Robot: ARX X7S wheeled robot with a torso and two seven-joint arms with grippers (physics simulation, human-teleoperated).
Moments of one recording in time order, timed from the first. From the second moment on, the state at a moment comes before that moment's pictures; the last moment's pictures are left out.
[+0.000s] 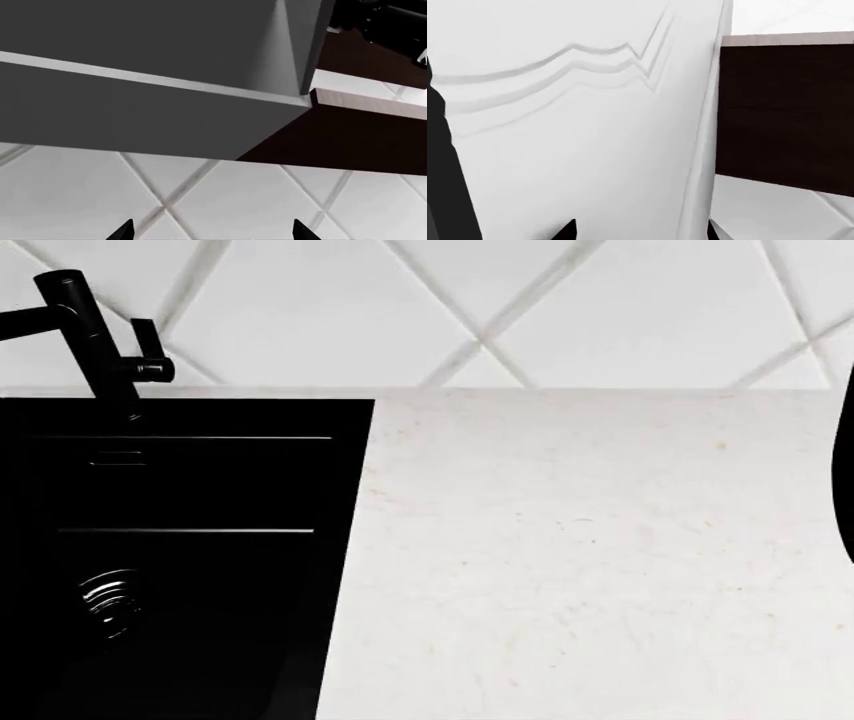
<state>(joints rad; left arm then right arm) -2.11 -1.57 2.56 0.90 -0.54 0.80 -1.06 2.03 0.15 -0.48 0.07 0.69 0.71 0.28</state>
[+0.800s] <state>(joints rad) -2.02 -1.57 2.58 0.79 -0.49 0.96 -1.06 2.28 0.02 -1.23 0.73 0.93 0.14 0.30</state>
